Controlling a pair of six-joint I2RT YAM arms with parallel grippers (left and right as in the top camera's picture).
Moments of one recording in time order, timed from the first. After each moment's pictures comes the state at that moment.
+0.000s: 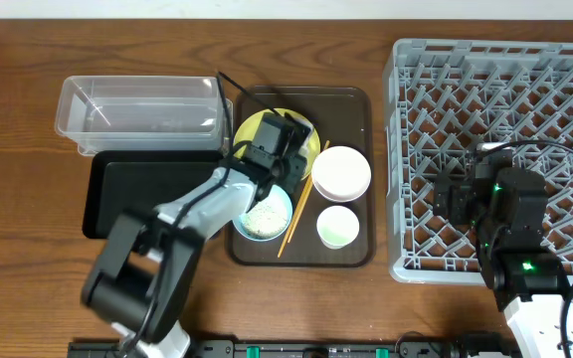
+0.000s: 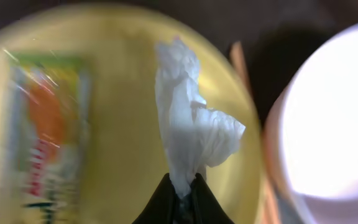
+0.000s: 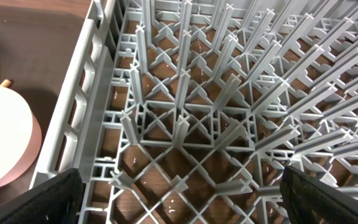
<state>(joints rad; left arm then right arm) -0.48 1.79 0.98 -0.11 0.07 0.02 0.02 0.91 0.62 -0.38 0.06 -0.04</state>
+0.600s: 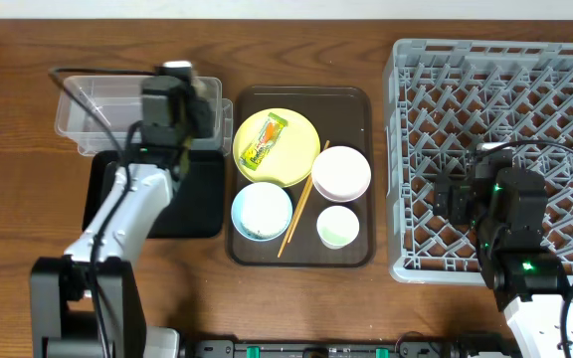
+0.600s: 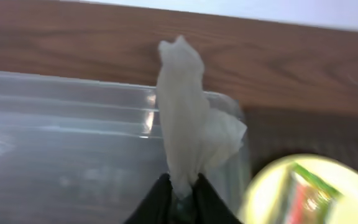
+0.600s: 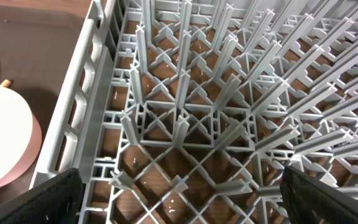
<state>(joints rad) -0.05 1.60 0.98 -0.02 -0.01 -0.16 0.02 0.91 0.62 -0.38 0.06 -0.04</state>
